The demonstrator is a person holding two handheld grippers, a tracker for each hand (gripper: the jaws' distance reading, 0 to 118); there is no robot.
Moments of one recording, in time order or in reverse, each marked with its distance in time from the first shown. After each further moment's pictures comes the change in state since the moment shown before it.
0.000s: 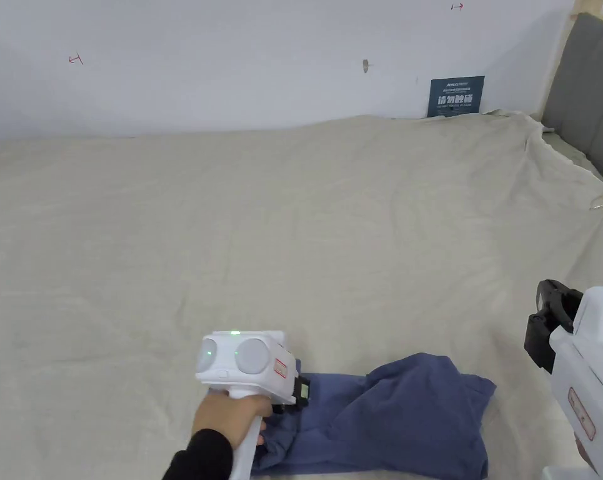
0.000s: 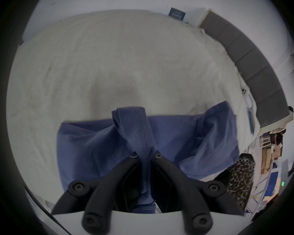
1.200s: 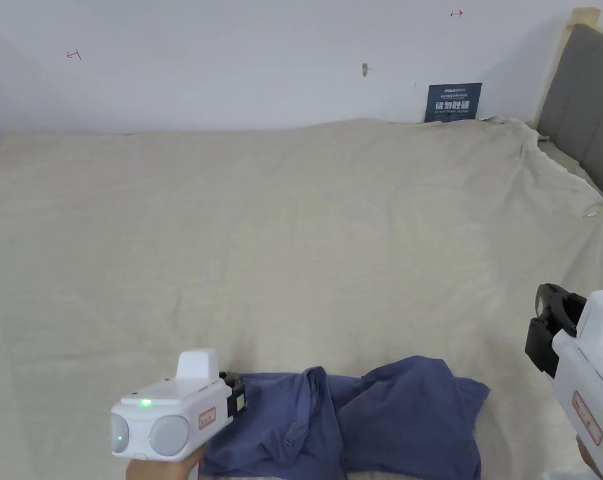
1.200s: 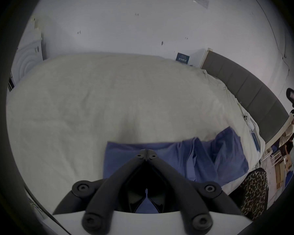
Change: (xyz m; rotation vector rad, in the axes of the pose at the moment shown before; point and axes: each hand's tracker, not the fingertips) left arm -0.072 -0.075 0.043 0.473 0.028 0.046; right arm 0.000 0.007 0.005 -0.004 0.012 -0.001
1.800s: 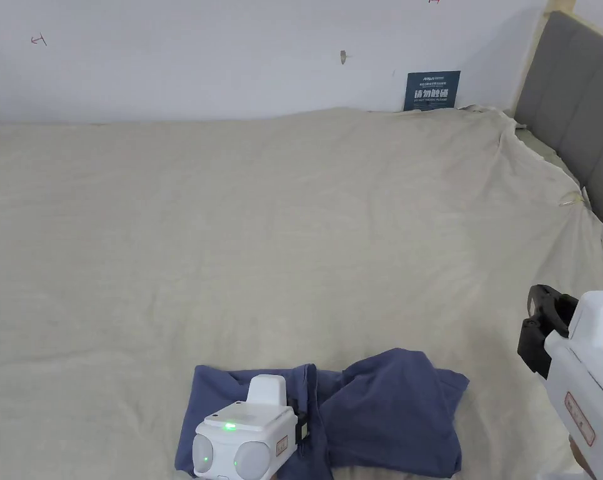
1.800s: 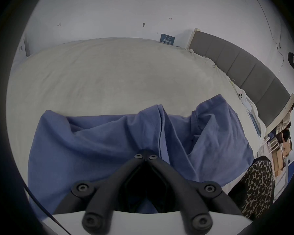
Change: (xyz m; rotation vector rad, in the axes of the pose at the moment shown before) left arm 0.093 -0.040 -0.060 -0.097 -0.061 -0.082; right arm 0.014 -0.008 -0.003 -0.032 -0.026 0.000
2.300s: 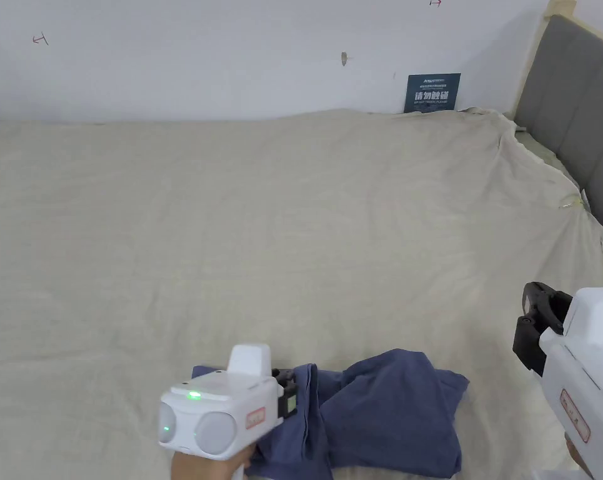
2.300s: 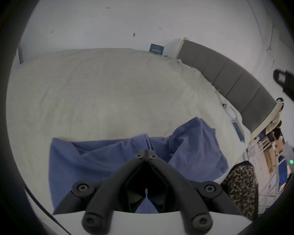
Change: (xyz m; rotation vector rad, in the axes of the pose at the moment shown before) left arm -0.025 0.050 0.062 0.055 -0.141 0.007; right arm -0.007 0.005 0.001 0.006 0.013 0.013
